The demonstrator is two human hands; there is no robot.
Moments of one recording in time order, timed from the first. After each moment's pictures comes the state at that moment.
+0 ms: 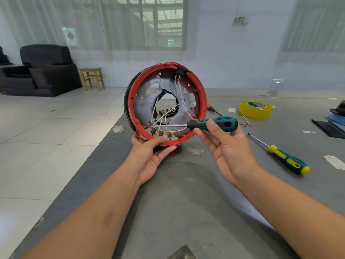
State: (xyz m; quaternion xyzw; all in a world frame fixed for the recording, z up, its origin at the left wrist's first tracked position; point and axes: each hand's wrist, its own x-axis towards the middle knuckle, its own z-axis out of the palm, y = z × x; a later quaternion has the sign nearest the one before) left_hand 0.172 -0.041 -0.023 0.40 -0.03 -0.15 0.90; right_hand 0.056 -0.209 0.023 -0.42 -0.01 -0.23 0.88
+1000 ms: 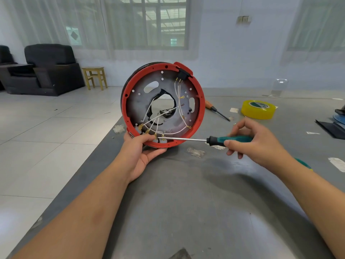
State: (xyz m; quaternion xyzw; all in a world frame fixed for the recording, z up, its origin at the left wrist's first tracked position) left_hand 0.180 -0.019 -0.016 0.47 -0.03 -0.15 0.87; right_hand 0.048 -0.307 0.021 -0.85 0.03 -0.21 0.49
